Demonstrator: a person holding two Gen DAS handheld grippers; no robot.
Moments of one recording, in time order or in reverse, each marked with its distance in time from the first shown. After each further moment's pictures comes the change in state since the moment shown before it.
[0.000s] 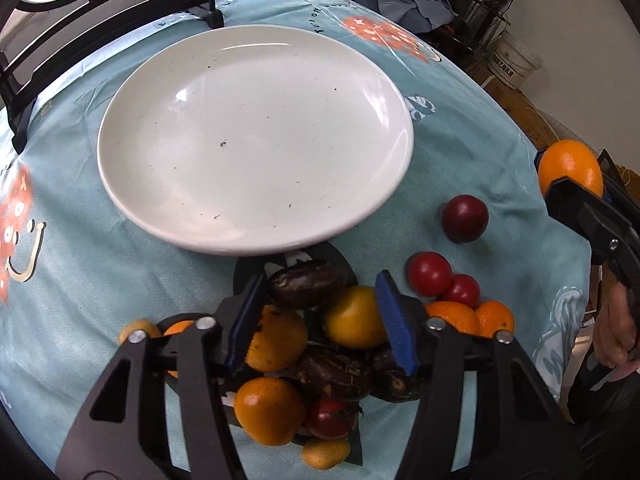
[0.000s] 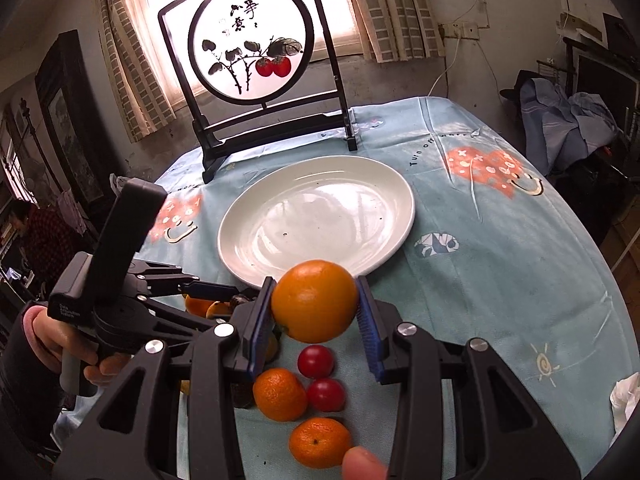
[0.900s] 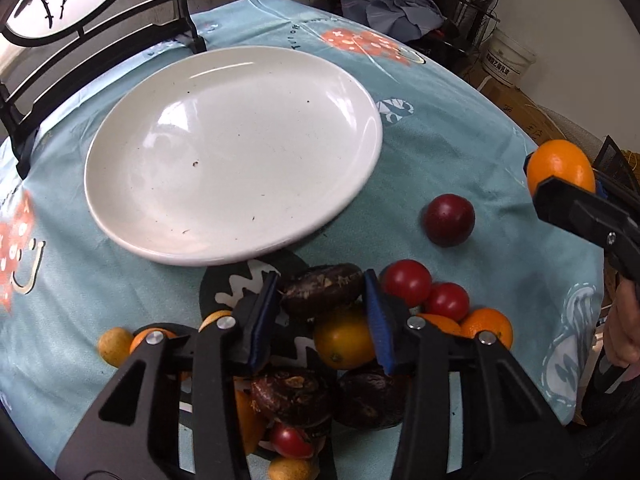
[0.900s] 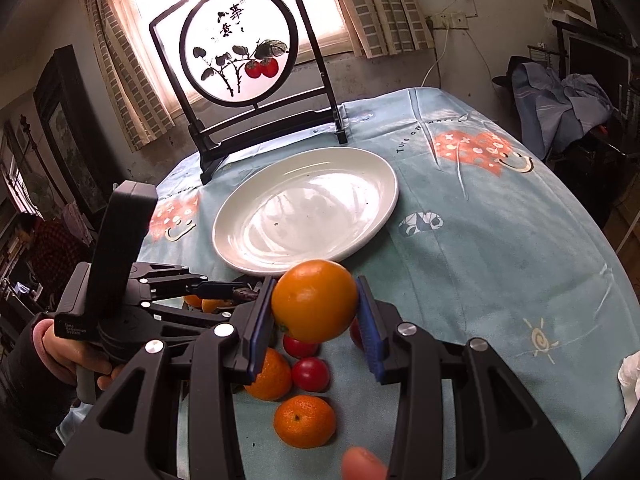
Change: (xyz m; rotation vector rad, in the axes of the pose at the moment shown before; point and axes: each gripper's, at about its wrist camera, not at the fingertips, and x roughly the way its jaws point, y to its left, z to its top) left arm 0.008 -0.041 -0.012 0.084 -0.102 0.079; right arm -0.012 -0.019 -0.019 0.052 -0.005 0.029
